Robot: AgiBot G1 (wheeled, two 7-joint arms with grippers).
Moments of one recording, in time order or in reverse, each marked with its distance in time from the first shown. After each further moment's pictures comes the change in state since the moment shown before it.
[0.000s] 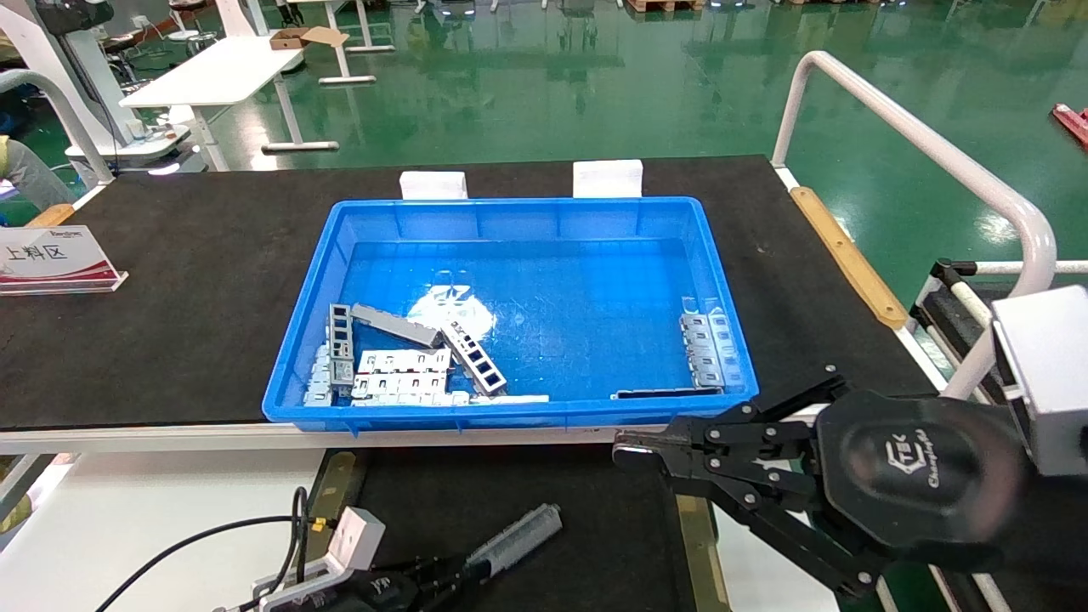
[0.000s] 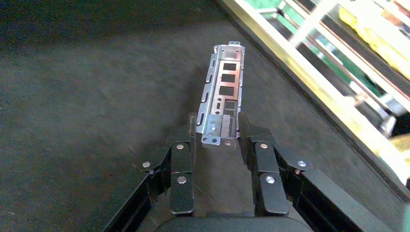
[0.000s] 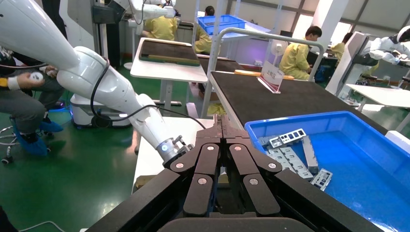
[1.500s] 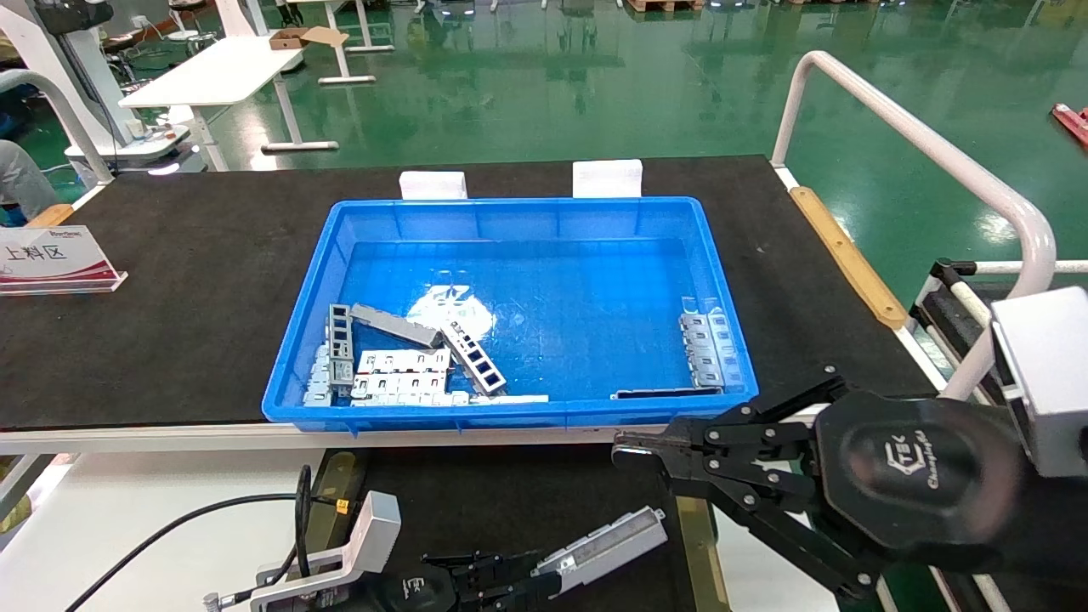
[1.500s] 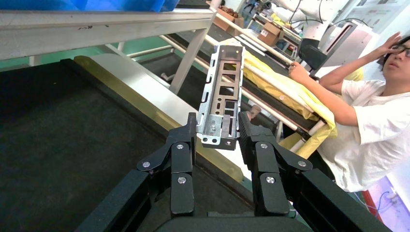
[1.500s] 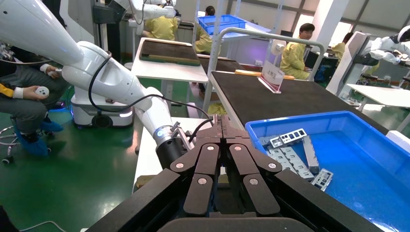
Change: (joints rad) left arm -0.041 -0.037 0.016 -0.105 -0.003 0.332 -0.049; right arm -0.001 0.000 0.001 0.001 -0.001 0.000 0.001
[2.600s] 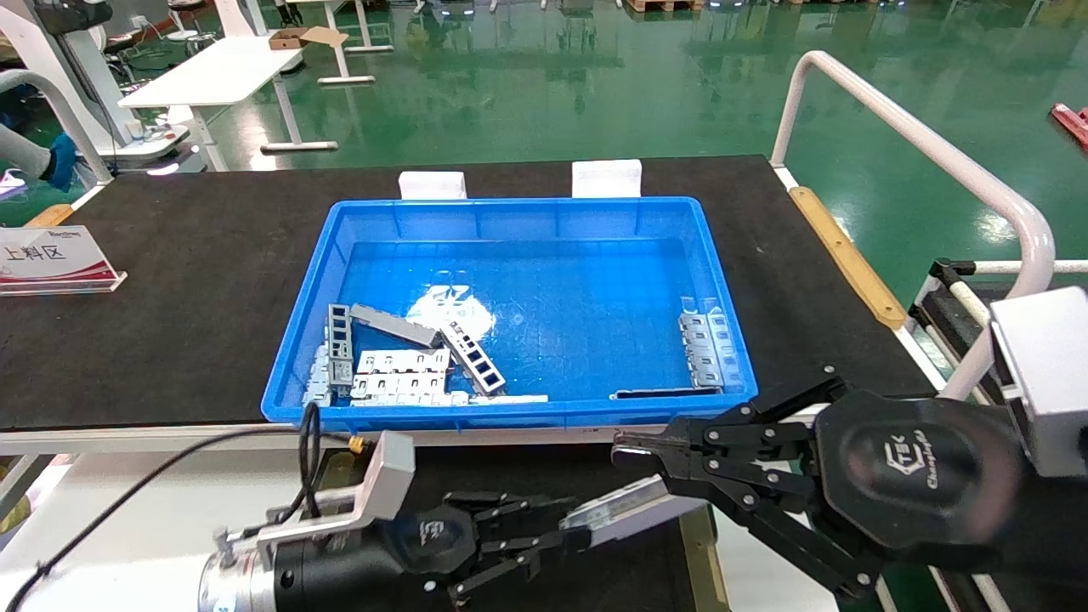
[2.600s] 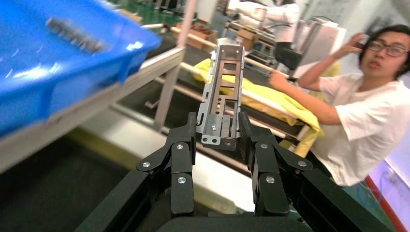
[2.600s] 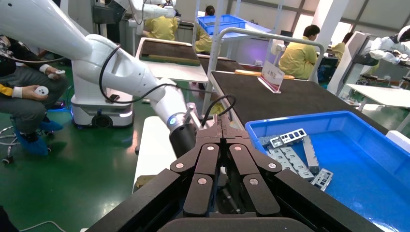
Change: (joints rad) left arm -0.139 0.027 0.010 -0.020 0.033 0.056 0.014; right arm 0.000 0.000 0.001 0.000 -0.001 -0.001 0.000
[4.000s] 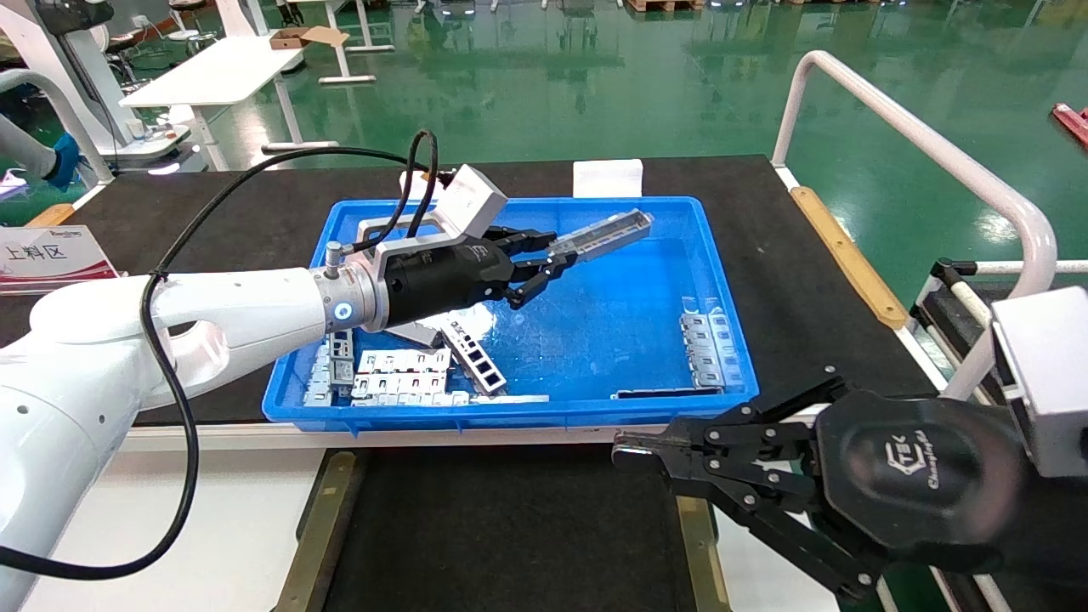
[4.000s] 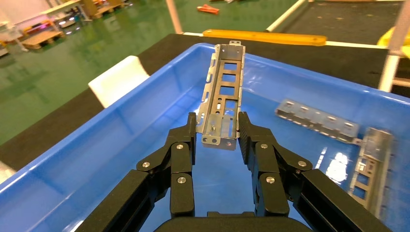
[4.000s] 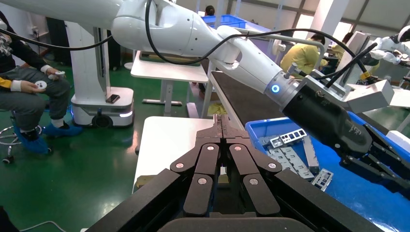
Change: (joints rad) left arm -0.477 0.235 0.038 0.156 0.243 -0.564 0.070; right arm -0.001 -0.001 0.002 0.000 -0.002 -0.001 0.001
